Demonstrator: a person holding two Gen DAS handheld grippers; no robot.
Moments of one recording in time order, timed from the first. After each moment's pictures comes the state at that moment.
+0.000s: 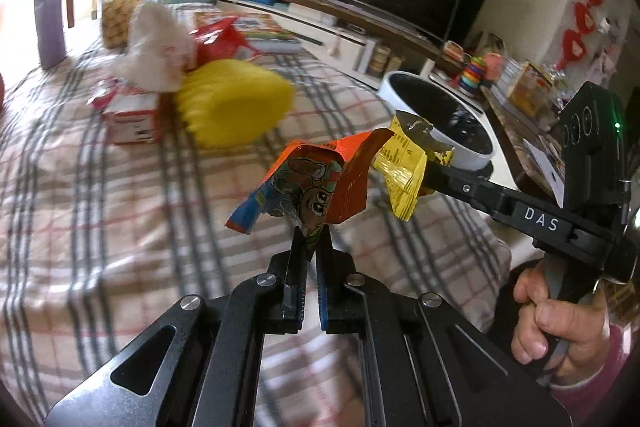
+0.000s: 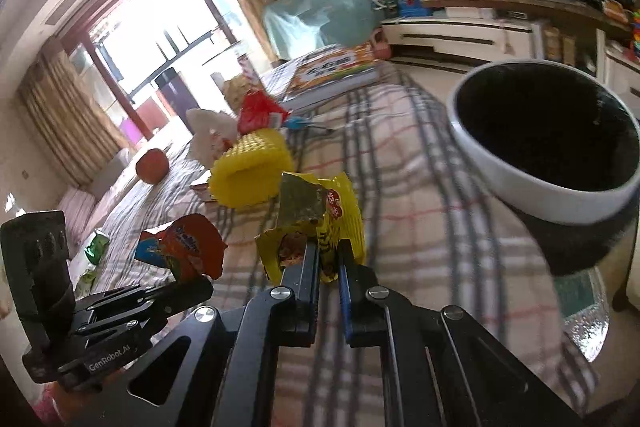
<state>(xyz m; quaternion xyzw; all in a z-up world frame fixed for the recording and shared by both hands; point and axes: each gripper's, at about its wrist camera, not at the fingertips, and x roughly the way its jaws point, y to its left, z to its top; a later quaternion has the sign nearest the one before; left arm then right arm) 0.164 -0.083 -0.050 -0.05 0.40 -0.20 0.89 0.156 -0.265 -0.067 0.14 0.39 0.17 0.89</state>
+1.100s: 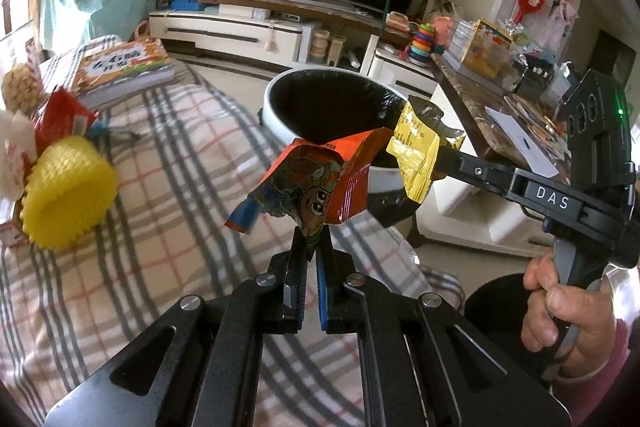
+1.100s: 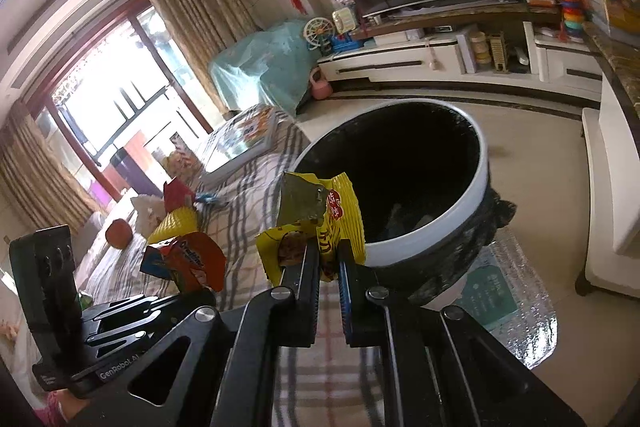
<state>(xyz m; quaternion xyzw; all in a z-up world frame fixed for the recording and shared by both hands) 0.199 -0.208 -0.032 0.02 0.40 -0.28 0.87 0.143 -0.394 -0.047 0.20 0.35 0.08 0.91</state>
